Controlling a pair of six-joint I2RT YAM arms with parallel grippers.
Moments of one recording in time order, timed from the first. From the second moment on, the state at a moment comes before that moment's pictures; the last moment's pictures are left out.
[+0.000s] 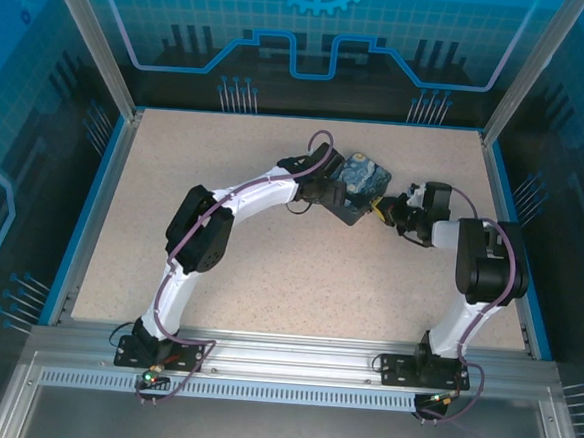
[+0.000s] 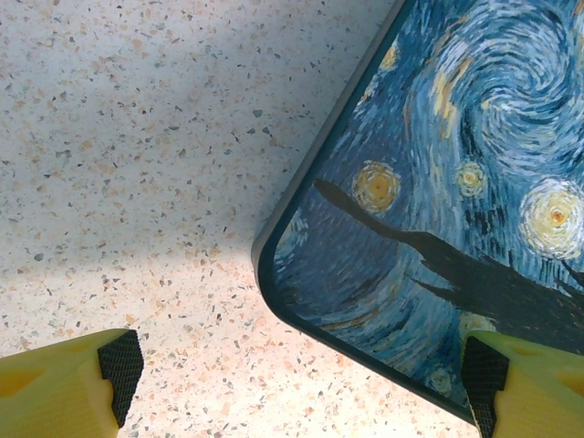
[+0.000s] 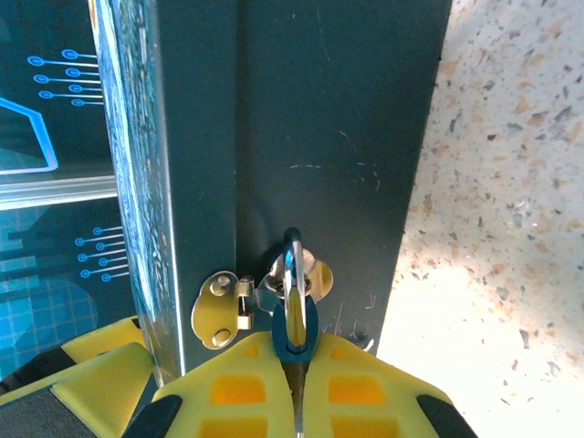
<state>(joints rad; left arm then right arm) -0.65 2.21 1.83 -0.64 -0.13 -0.58 -0.05 1.81 0.79 0.28 -0.72 0.93</state>
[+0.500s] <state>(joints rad) -0.61 2.27 1.97 -0.76 -0.08 -0.53 0.06 1.64 0.81 -0.11 -0.57 0.67</state>
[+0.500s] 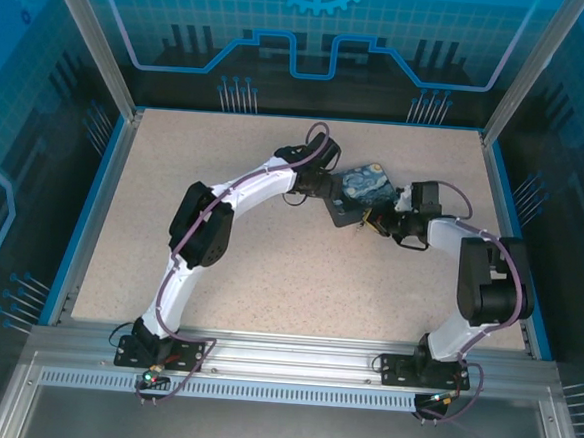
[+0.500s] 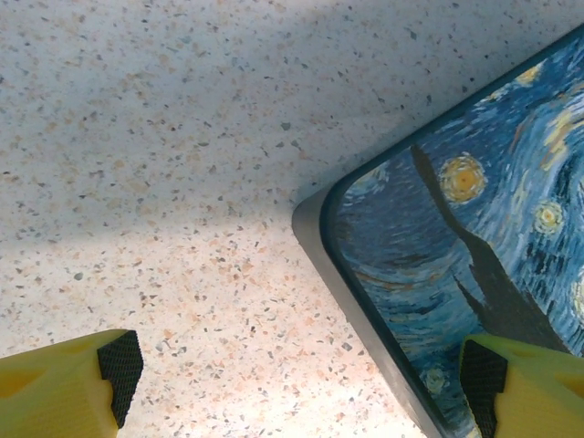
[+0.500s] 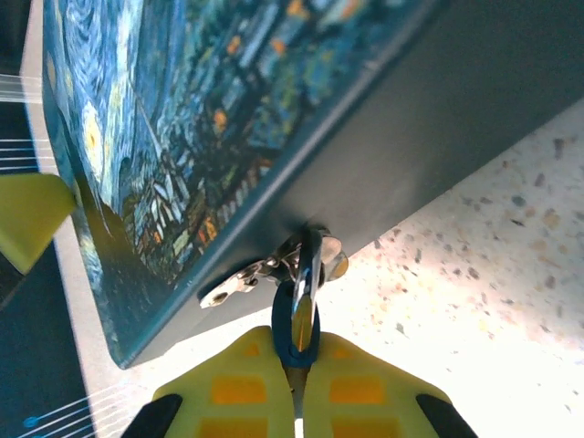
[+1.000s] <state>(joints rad) -0.58 2.28 1.96 -0.73 -0.08 -0.53 0.03 1.80 0.69 0.50 -0.73 0.98</state>
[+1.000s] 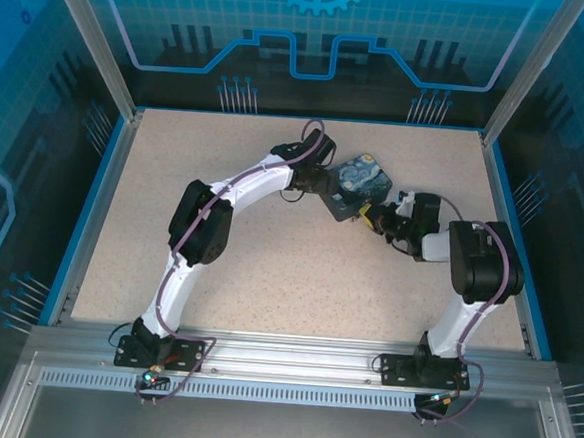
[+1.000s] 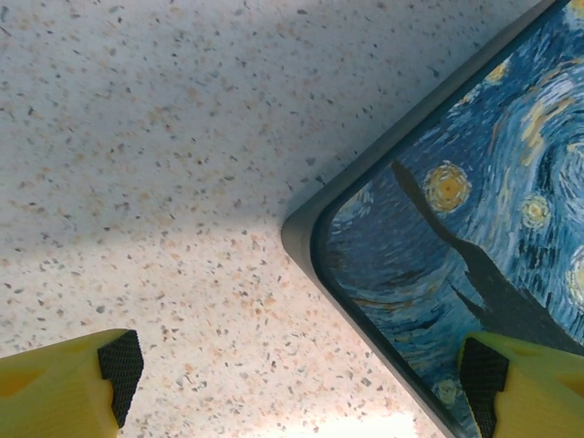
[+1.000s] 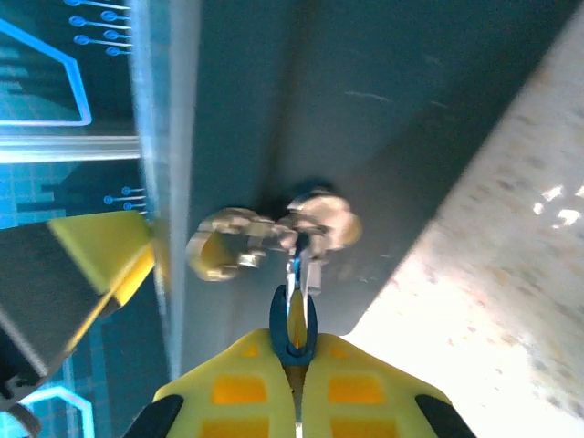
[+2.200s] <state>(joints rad) -0.58 2.13 1.86 -0.72 -0.09 -0.48 0.15 1.77 0.82 0.06 -0.74 0.67</state>
